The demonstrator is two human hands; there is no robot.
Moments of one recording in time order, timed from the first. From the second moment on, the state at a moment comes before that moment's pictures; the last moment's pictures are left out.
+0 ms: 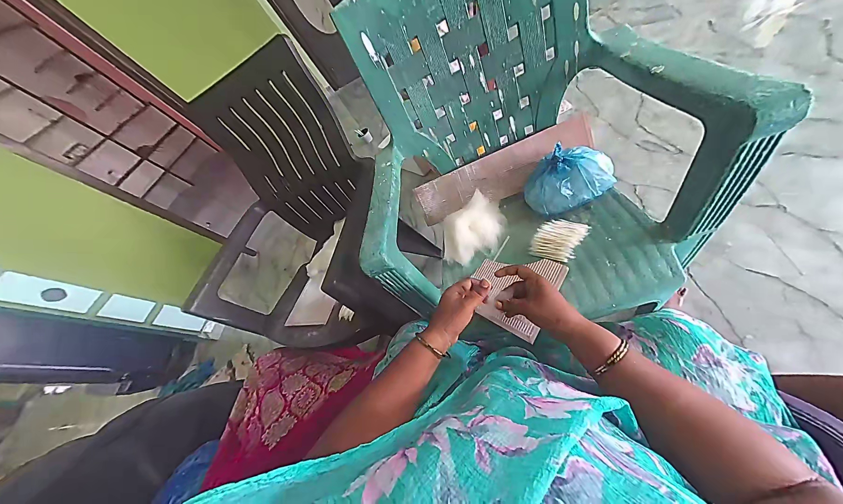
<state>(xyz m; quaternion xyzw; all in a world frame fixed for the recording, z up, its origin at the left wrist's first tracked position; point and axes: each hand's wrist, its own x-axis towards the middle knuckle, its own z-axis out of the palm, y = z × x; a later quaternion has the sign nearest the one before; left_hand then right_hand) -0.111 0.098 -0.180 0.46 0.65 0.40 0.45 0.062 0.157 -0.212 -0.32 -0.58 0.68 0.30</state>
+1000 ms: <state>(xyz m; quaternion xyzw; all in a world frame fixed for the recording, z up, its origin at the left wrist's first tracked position) -0.155 0.096 -0.209 0.36 0.63 0.49 0.48 0.011 0.281 -0.209 -0.47 -0.74 0.34 0.34</state>
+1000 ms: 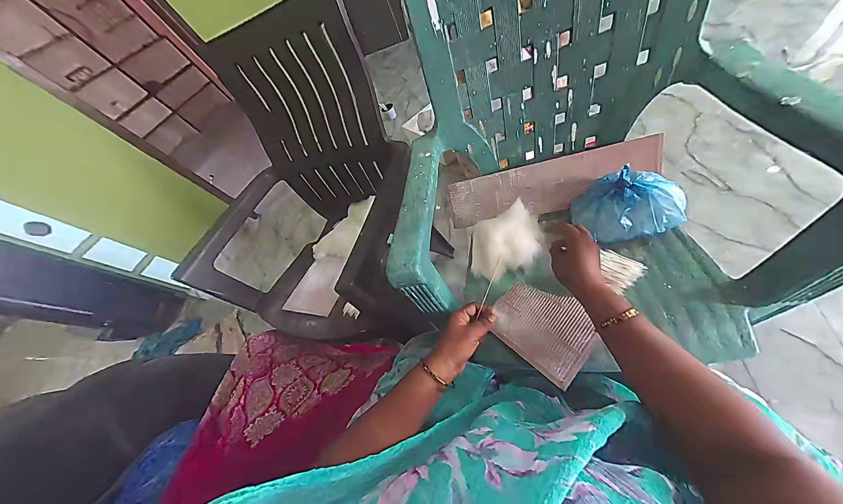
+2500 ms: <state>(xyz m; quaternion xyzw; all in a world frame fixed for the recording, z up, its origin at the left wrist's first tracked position) -0.085 0.088 -0.170 0.39 0.61 0.49 0.49 0.075 0.153 -0.198 -0.32 -0.42 0.74 0.41</state>
